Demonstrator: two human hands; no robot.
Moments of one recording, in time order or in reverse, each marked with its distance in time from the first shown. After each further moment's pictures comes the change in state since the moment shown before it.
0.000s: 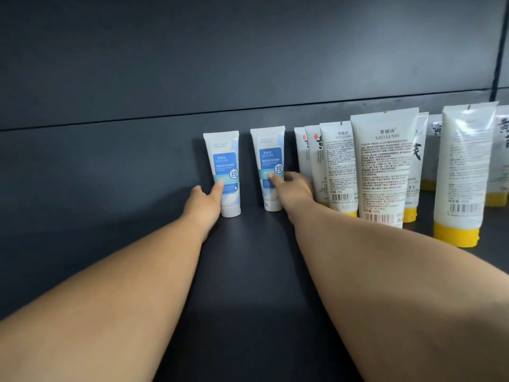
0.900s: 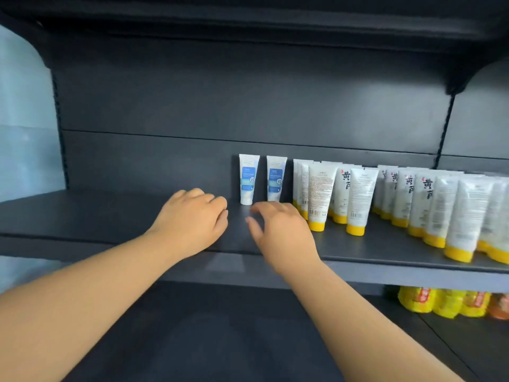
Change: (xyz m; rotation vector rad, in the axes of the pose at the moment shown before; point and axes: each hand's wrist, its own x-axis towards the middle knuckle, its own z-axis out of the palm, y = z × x) left_hand -0.263 0.057 -0.137 1.112 0.222 0.856; right_hand -0.279 -0.079 -0.113 -0.728 0.025 -0.994
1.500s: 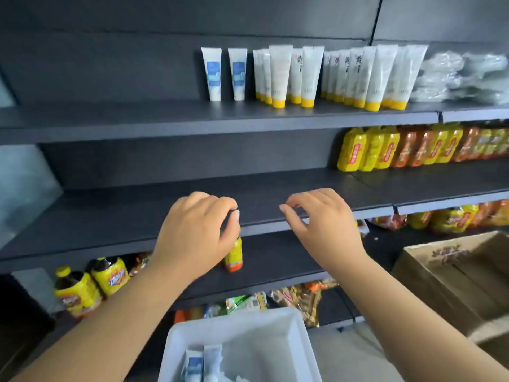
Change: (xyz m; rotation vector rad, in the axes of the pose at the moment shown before) left_hand -0.240 0.076 -0.098 -0.517 0.023 0.090; right_hand -0.237 -0.098 -0.123 -0.112 -0.006 0.161
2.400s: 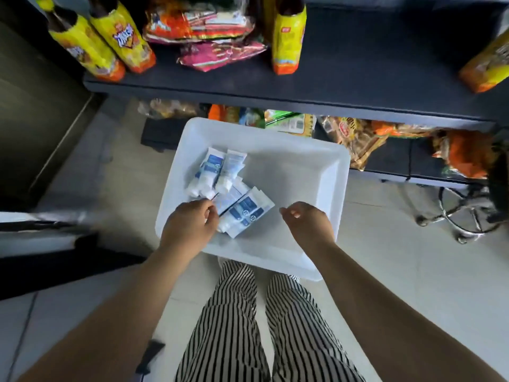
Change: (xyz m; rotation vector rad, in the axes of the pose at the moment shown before) left_hand -0.305 0.047 0.183 -0.036 -0.832 -0.999; right_hand -0.301 0.035 0.153 0.380 -1.368 0.826
